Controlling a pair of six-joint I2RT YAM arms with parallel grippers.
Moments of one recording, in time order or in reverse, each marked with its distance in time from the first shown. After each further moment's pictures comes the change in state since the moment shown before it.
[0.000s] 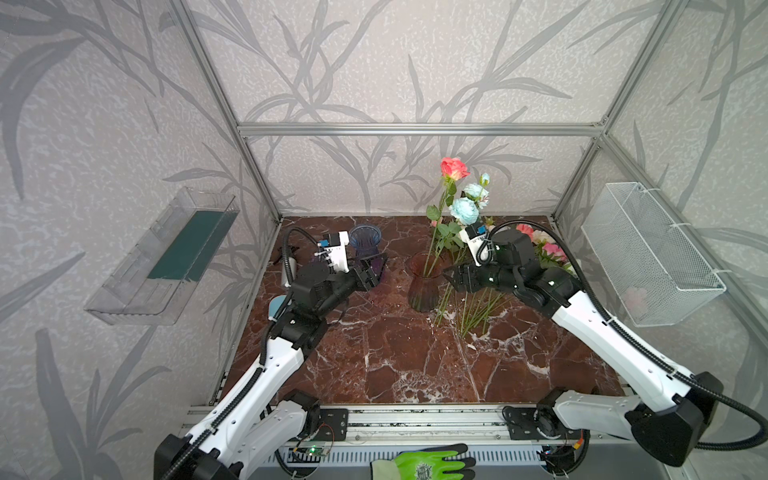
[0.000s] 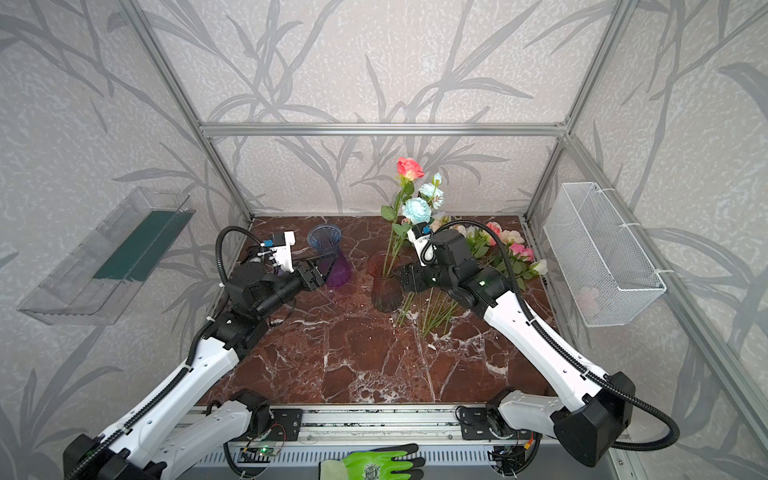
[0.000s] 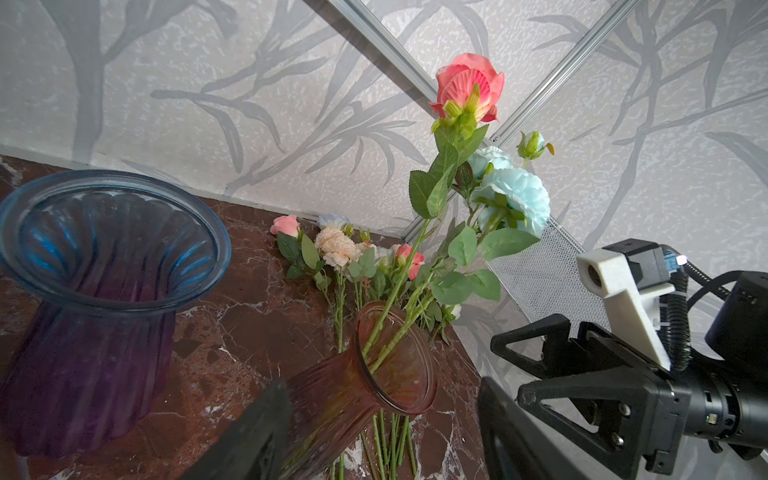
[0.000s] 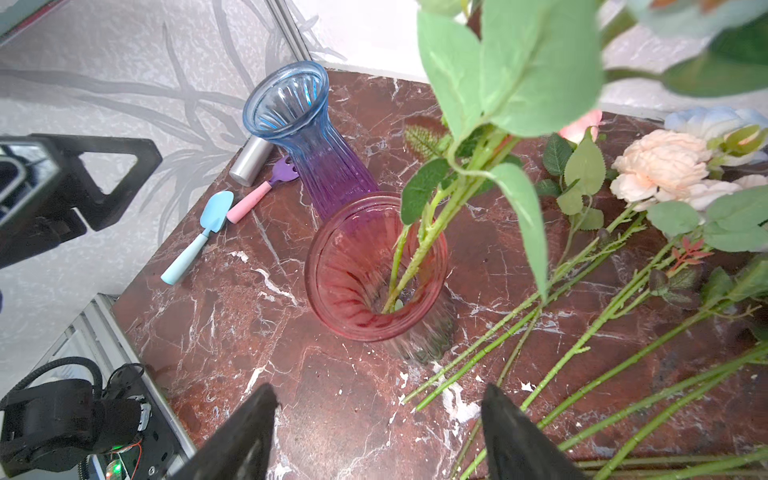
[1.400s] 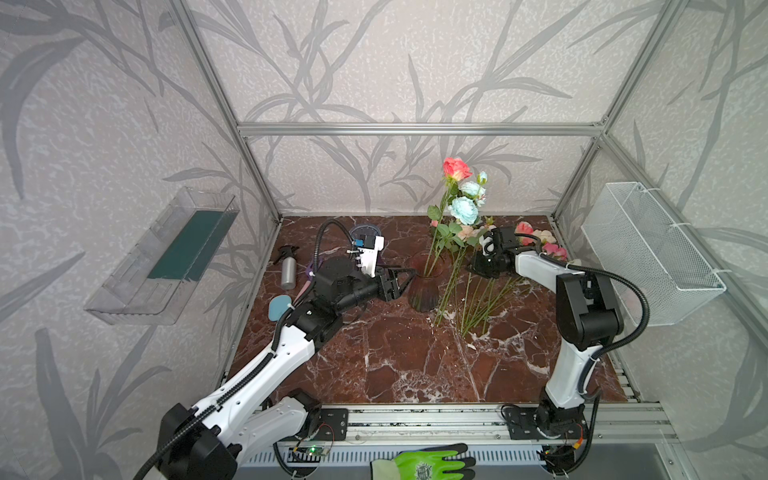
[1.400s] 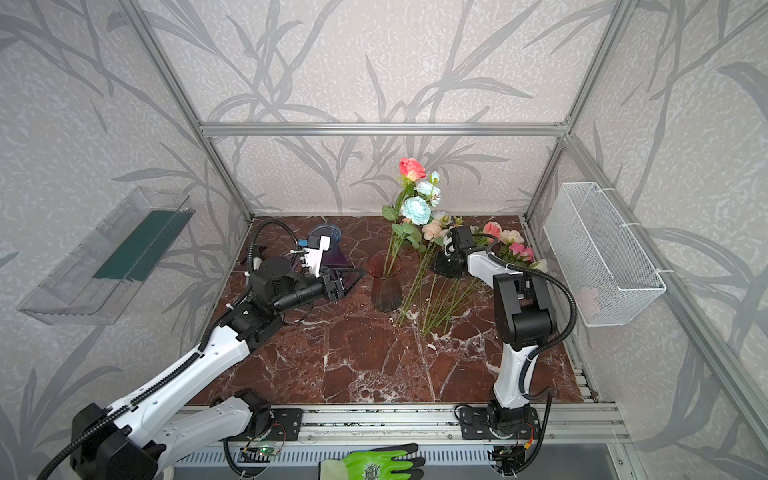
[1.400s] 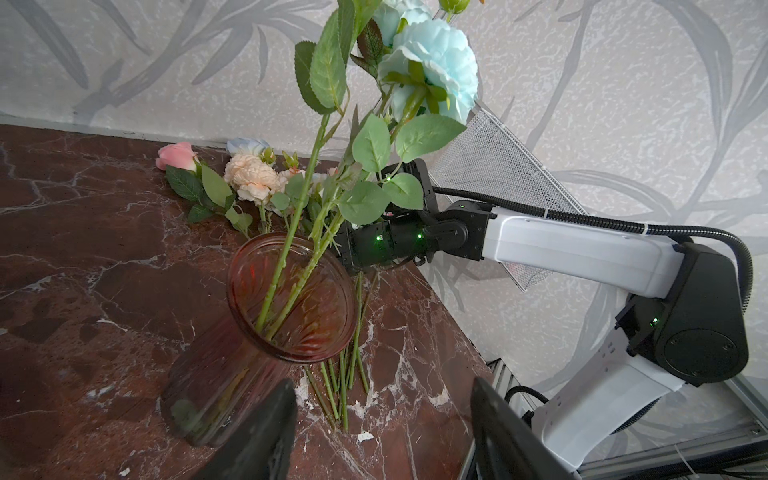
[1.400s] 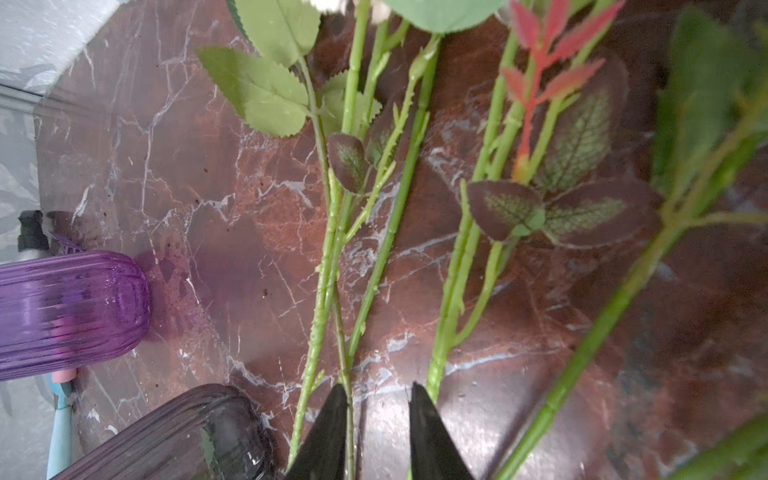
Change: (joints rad) left arm -0.169 0.106 0.086 -0.071 0.125 0.069; right arm -0.402 0.716 0.064 0.249 -0.187 0.204
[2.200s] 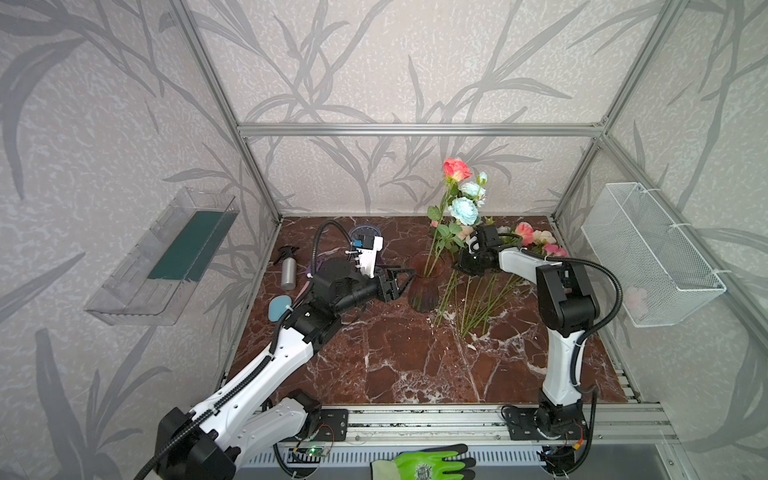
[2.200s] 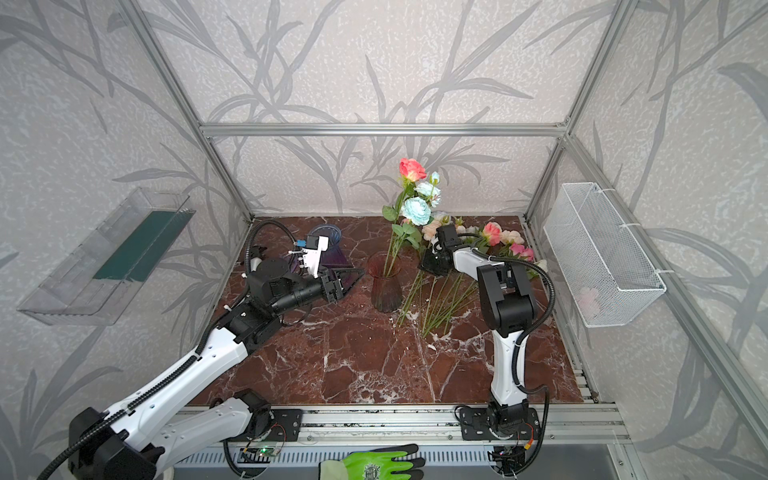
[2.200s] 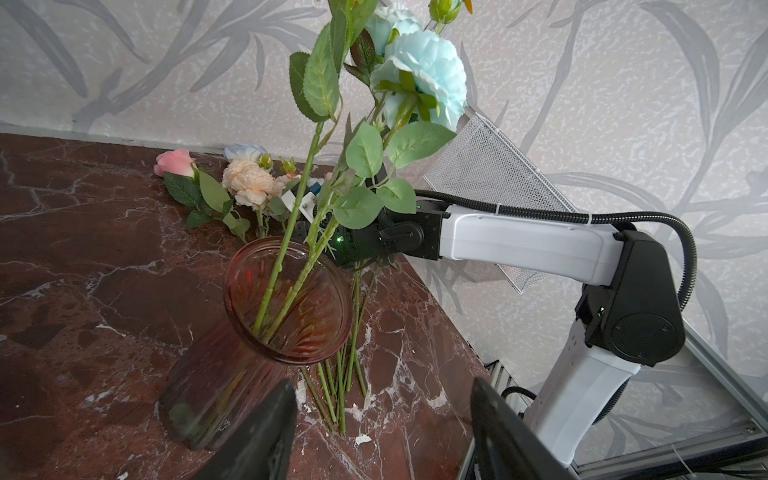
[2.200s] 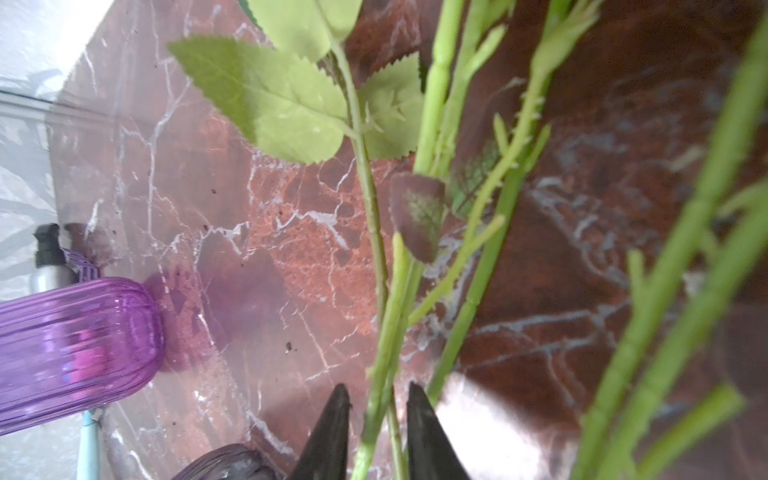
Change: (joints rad) left arm 0.000 -0.015 0.000 0.000 0.000 0.000; right arm 0.059 0.165 0.131 0.039 -0.014 0.101
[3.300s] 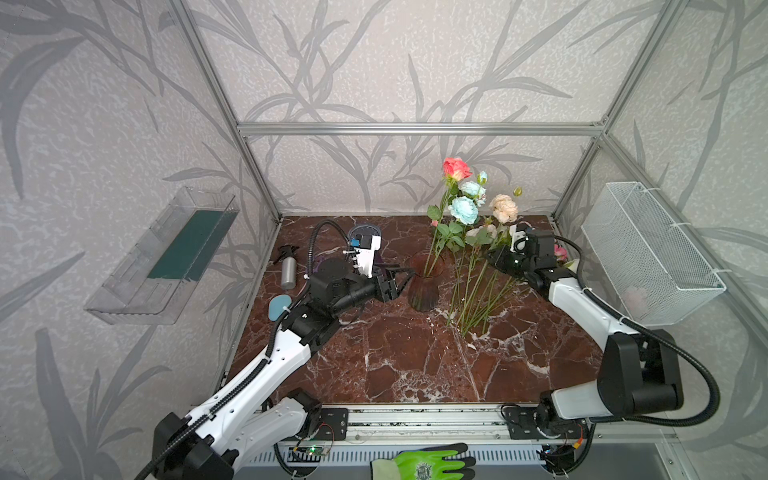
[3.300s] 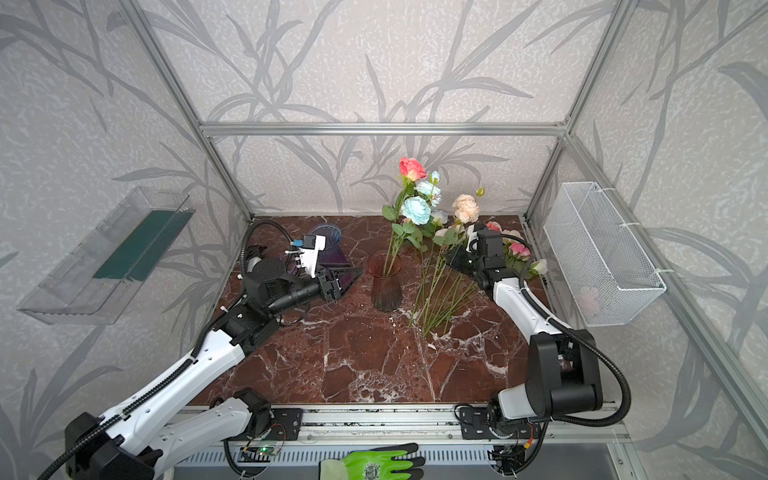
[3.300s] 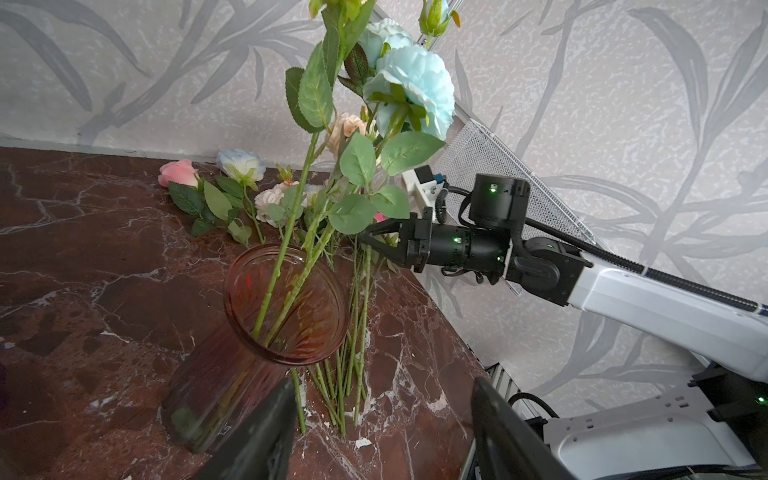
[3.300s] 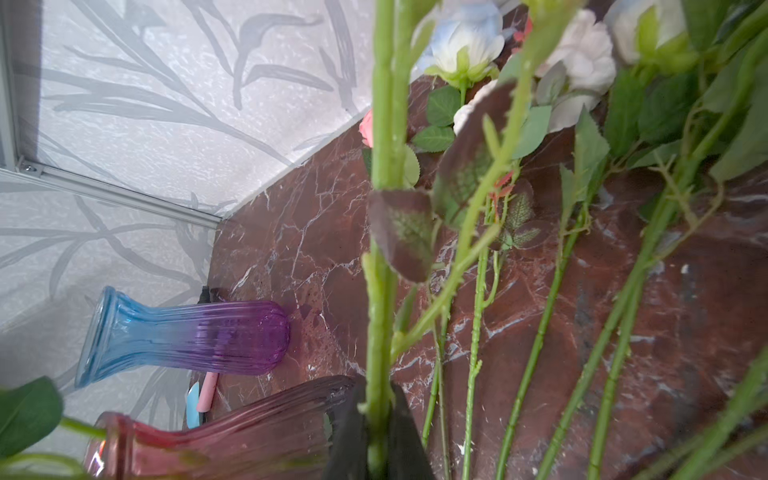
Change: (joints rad) left arm 0.000 -0.026 0.000 -0.009 -0.008 0.012; right arm -0.123 -0.708 -0.477 0.202 0.000 0.087
